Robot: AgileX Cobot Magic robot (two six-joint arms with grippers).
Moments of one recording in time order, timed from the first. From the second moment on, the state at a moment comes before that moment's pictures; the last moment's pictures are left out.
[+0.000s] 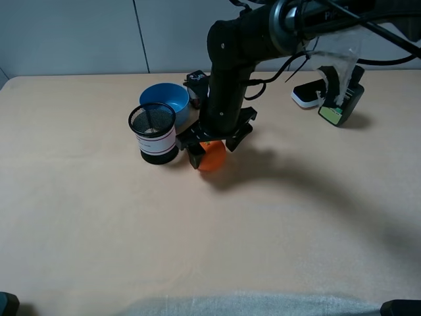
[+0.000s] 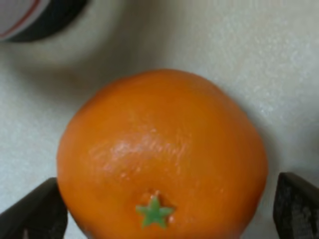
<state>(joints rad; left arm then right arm) -0.07 -0.01 -0.48 -0.01 1.06 0.00 0.72 2.18 -1.50 0.16 0.87 0.03</state>
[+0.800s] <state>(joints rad) -0.07 -0.01 -0.48 -0.01 1.06 0.00 0.63 2.02 -1.53 0.09 0.94 0.10</state>
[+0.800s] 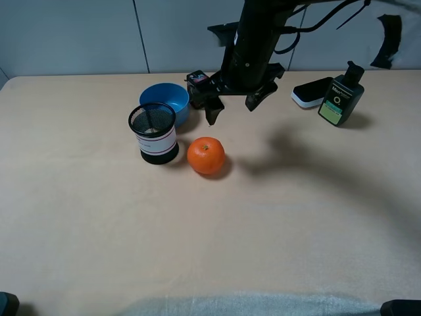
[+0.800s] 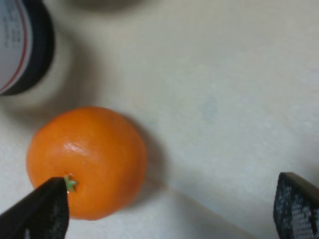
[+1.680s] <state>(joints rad) -0.07 -0.01 -0.48 -0.01 1.06 0.00 0.39 1.88 -1.53 0.10 1.02 0.11</state>
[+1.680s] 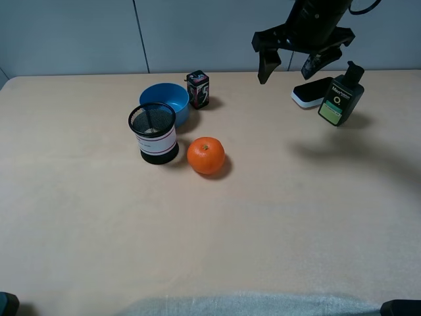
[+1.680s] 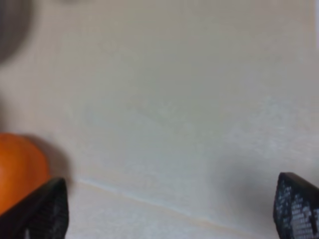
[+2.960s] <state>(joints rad) -0.07 -0.01 -0.48 -0.01 1.06 0.00 -0.12 1.61 -1.31 0.10 1.08 0.00</state>
